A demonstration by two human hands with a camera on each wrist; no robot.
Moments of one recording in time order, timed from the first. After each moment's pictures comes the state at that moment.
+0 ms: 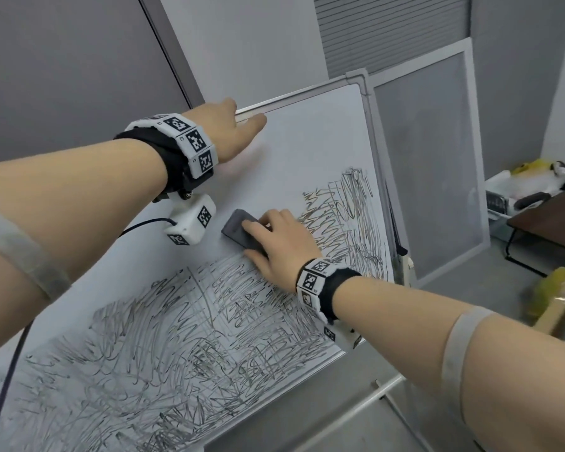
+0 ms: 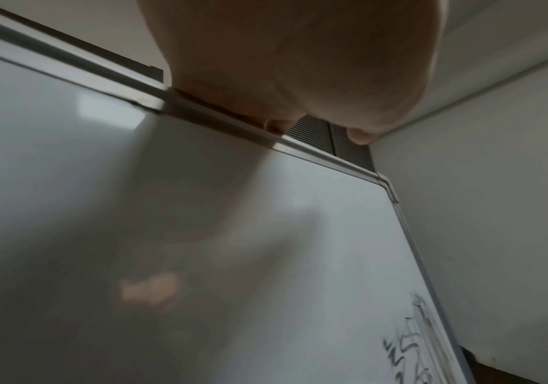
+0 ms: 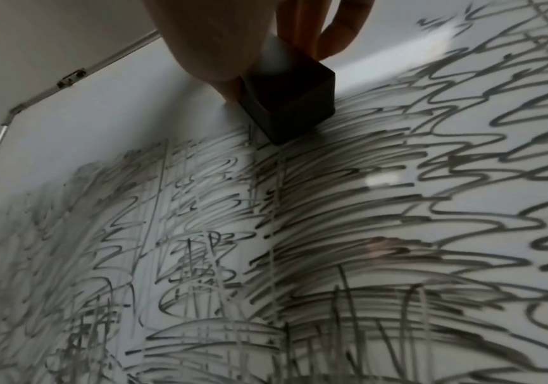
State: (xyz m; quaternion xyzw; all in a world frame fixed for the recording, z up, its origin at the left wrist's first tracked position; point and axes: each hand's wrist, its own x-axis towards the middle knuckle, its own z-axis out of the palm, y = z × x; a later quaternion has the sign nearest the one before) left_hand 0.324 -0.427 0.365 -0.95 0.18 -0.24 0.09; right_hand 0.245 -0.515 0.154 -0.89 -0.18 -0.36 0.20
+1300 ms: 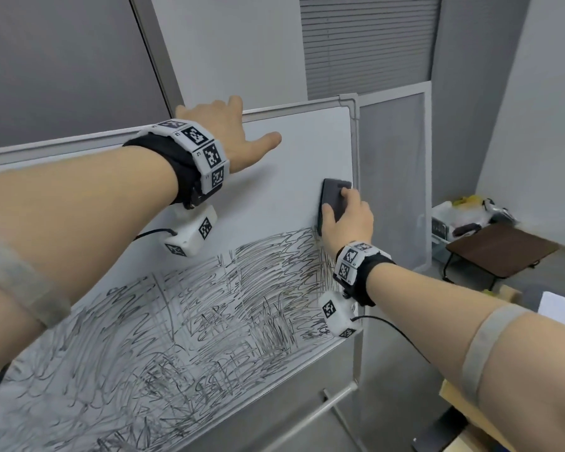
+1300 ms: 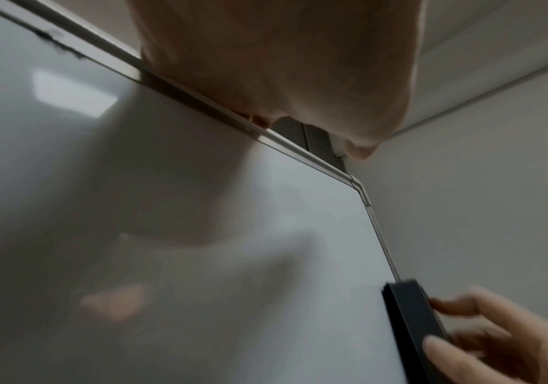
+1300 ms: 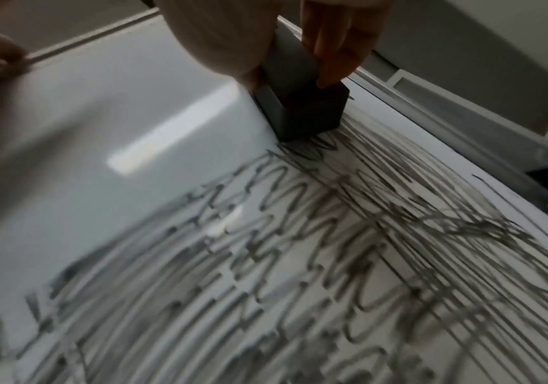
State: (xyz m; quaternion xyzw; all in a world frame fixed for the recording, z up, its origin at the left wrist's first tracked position) left_hand 0.309 -0.451 0.345 -0.93 0.18 -0.30 0.09; right_hand 0.267 -0.637 0.146 -0.80 0.18 -0.38 0.43
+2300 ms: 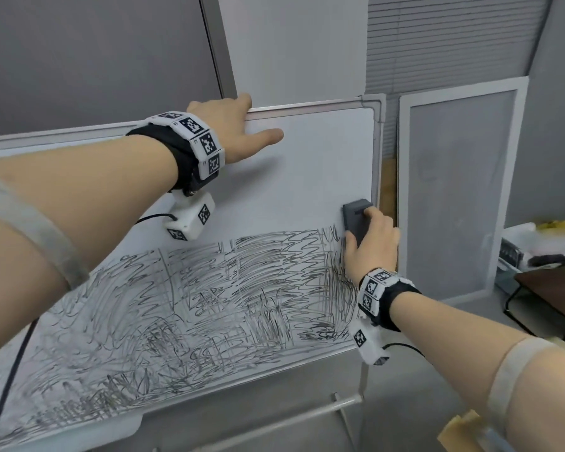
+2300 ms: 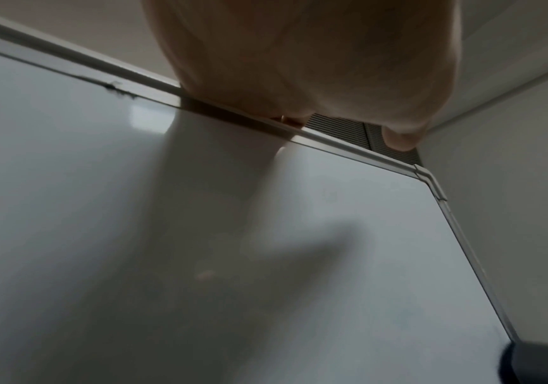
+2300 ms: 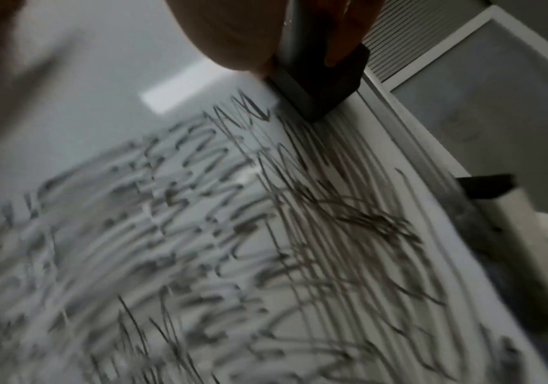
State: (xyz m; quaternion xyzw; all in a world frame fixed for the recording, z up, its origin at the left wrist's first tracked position) left_hand 0.311 -0.457 0.349 -0.94 0.13 -0.28 0.11; right_hand 0.265 -0.689 0.112 -0.86 0.08 -0.35 0.37
